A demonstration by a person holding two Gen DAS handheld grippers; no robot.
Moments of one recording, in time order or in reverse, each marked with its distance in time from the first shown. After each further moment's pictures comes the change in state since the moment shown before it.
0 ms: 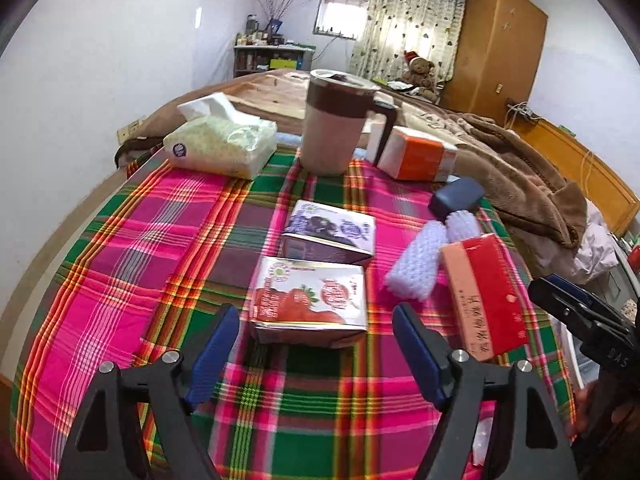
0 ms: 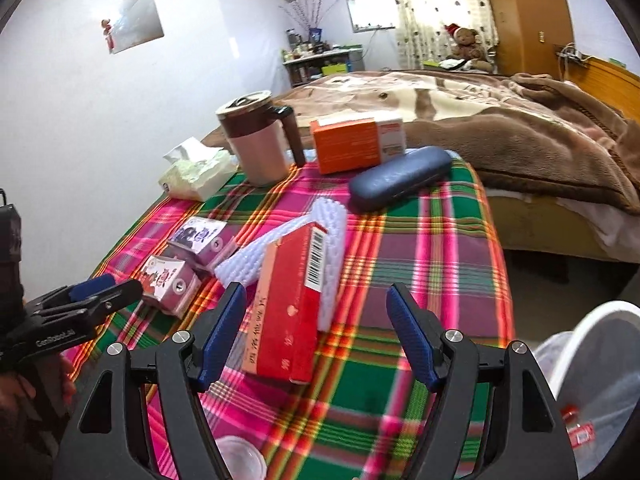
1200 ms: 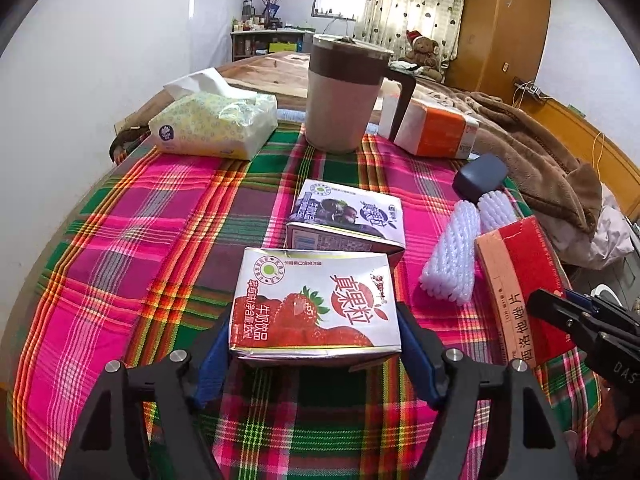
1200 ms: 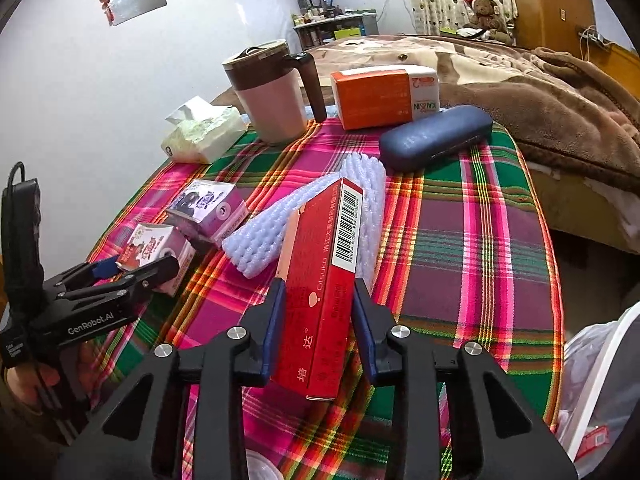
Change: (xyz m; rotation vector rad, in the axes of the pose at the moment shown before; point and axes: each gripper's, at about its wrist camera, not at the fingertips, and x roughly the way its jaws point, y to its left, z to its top) left arm 0.041 0.002 0.004 0.036 0.059 0.026; right arm 0.030 0.014 -0.004 -0.011 0.106 0.018
